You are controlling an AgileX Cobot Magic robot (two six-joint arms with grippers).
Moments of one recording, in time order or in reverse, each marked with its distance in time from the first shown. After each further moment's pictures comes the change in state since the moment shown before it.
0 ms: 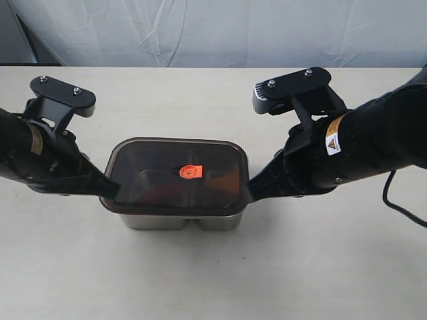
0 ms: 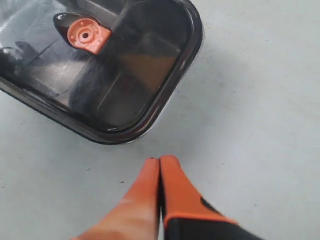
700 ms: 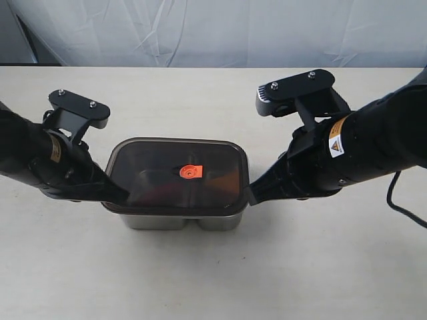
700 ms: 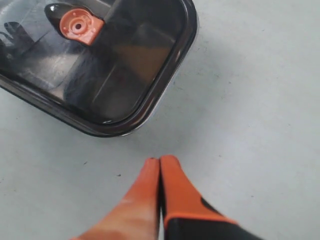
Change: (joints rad) left arm 0.000 0.093 0.000 0.015 -0.048 -0.009; right arm 0.000 -0.005 0.000 -0.011 0.028 0.019
